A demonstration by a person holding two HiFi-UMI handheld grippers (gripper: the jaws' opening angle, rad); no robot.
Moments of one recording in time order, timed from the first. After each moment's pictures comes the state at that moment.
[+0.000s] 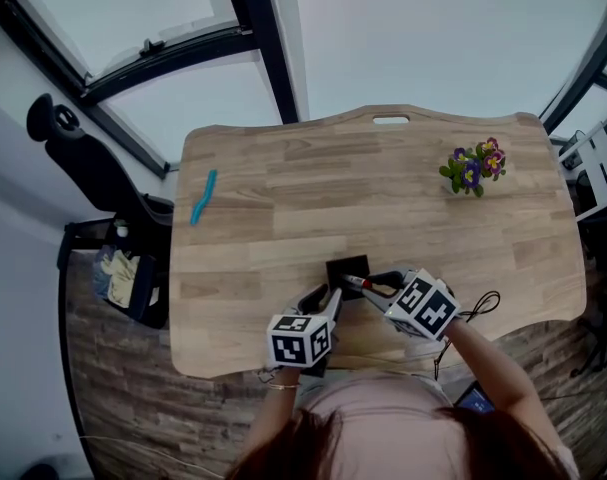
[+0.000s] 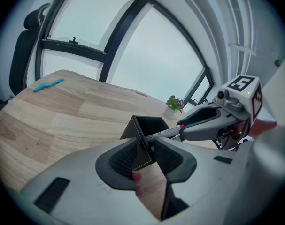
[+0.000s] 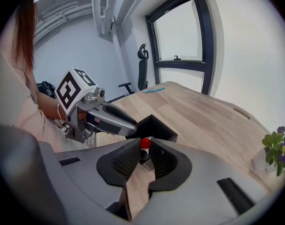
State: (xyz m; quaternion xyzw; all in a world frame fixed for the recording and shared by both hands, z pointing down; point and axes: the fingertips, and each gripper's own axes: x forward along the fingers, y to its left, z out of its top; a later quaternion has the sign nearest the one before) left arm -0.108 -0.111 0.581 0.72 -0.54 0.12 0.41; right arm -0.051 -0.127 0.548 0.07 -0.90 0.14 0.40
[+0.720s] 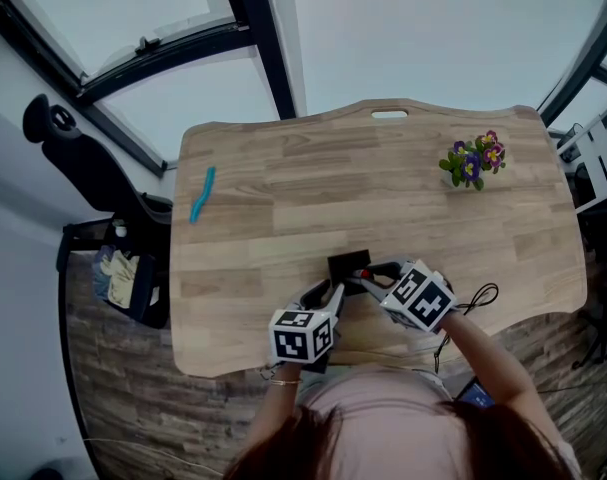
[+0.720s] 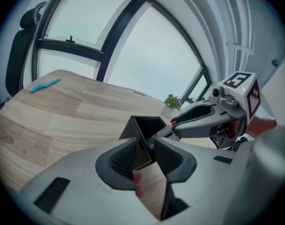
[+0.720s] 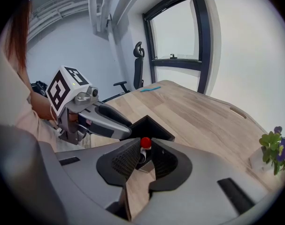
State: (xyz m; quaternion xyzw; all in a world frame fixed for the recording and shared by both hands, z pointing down) left arm -0.108 -0.111 0.581 0.73 -0.53 0.13 0.41; right arm -0.059 -0.135 0.554 0.10 -0.90 0.14 0.41
